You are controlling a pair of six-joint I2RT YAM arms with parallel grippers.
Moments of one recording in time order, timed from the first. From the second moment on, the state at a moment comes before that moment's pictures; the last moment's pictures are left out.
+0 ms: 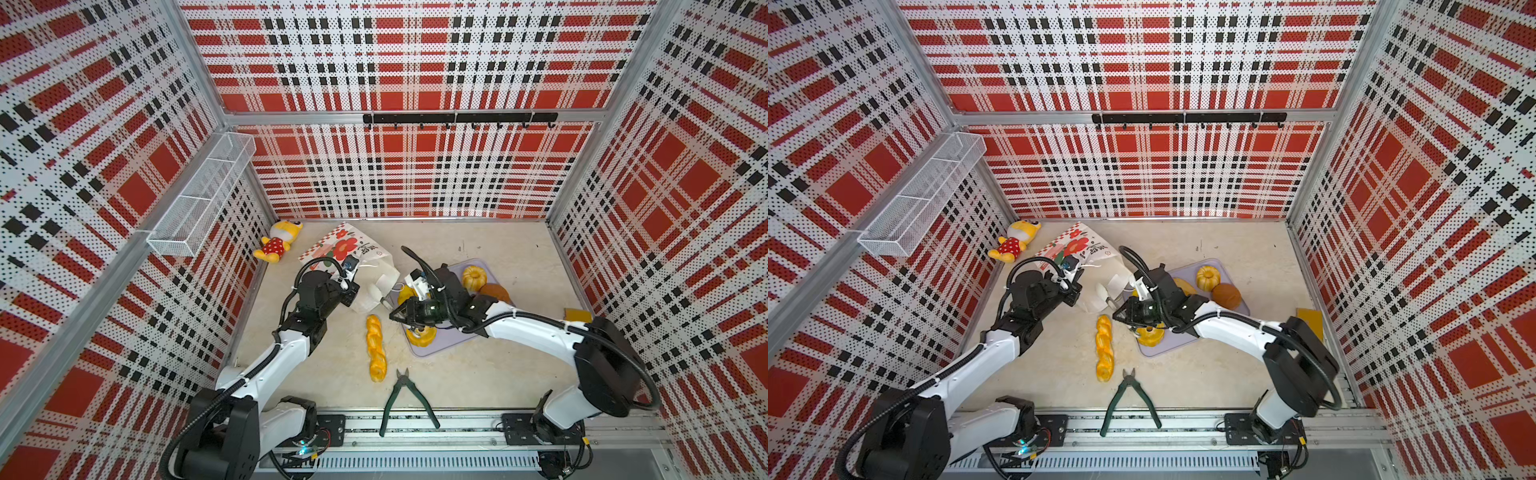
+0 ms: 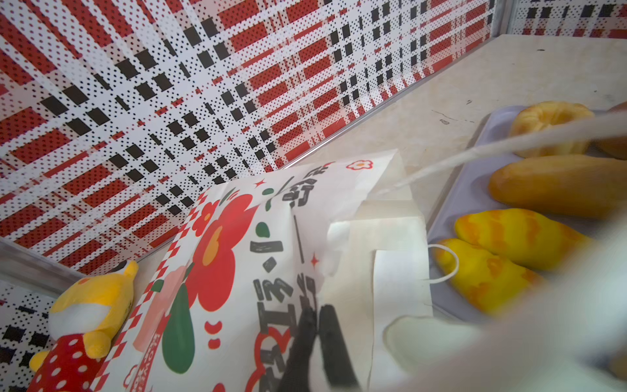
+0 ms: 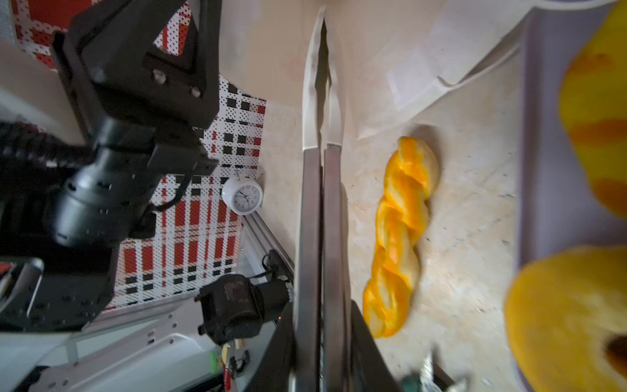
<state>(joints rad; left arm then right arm) -0.23 1.14 0.57 0.28 0.19 0.40 0.84 1.63 1.04 0.02 -0.48 0.95</state>
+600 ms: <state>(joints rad) -0.18 1.11 0.51 0.32 0.31 0.42 0.86 2.05 1.24 0.52 -0.44 1.24</state>
